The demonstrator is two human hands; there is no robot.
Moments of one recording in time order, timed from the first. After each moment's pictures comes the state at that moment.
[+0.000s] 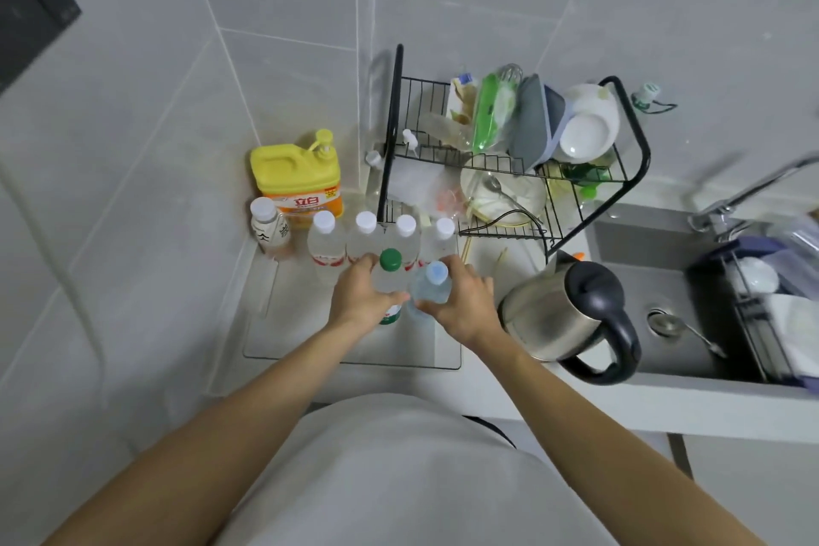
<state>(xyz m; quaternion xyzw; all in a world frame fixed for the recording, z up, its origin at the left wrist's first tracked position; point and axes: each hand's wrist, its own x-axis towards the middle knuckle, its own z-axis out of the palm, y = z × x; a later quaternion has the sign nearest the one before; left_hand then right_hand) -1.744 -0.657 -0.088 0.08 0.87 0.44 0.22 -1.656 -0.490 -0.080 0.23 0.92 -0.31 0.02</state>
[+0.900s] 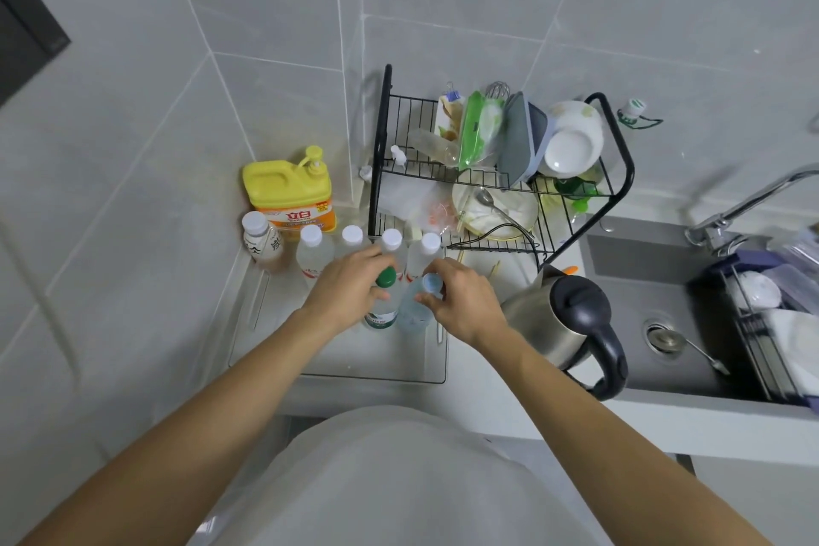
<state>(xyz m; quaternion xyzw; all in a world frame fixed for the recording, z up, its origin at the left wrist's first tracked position) -1.764 -0.653 -0.032 0.40 0.89 0.21 0.09 -1.661 -0.463 -0.044 0.11 0.97 -0.23 -0.01</state>
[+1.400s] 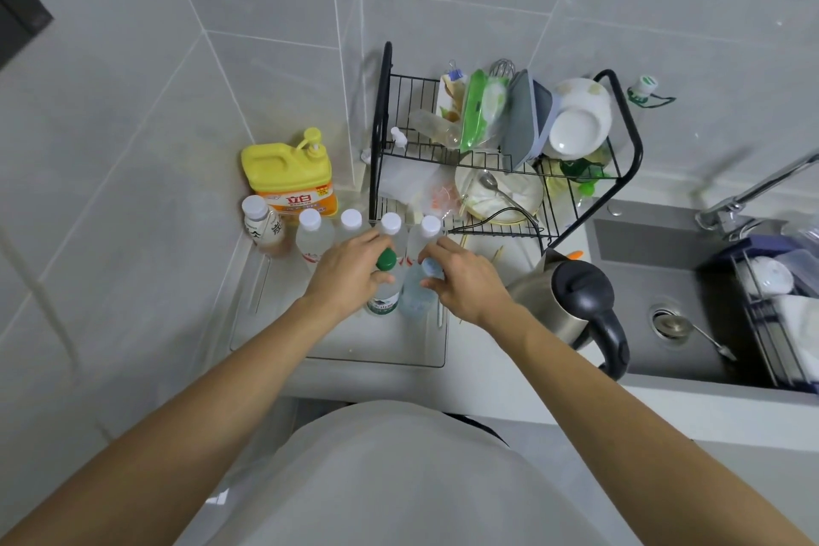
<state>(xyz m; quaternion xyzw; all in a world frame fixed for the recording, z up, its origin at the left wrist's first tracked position) -1.758 -0.649 -0.036 0.38 0.90 0.21 0.05 -1.666 -0.449 -0.045 0.02 0.98 -0.18 0.03</state>
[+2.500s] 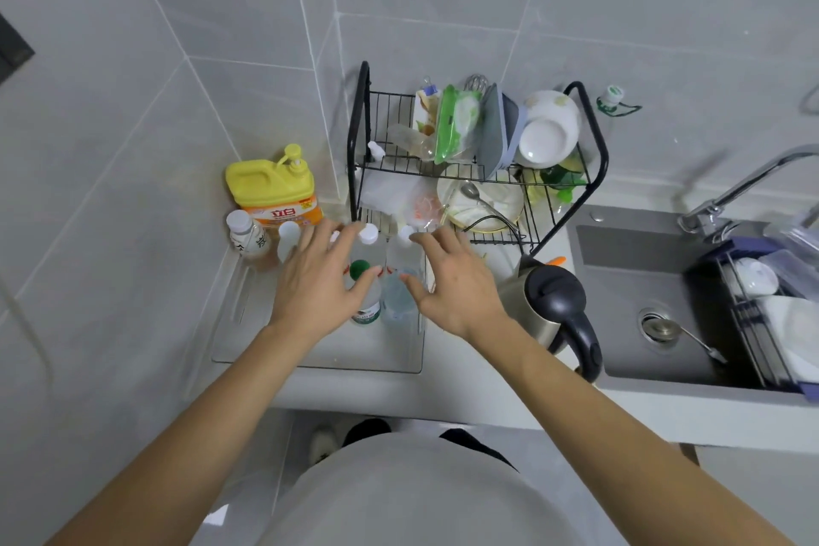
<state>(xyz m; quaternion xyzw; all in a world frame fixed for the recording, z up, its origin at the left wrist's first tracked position) -1.723 -0.651 0.012 0.30 0.93 0.20 -0.05 -1.639 -0.451 0.001 0.08 0.98 -0.18 -0.05</state>
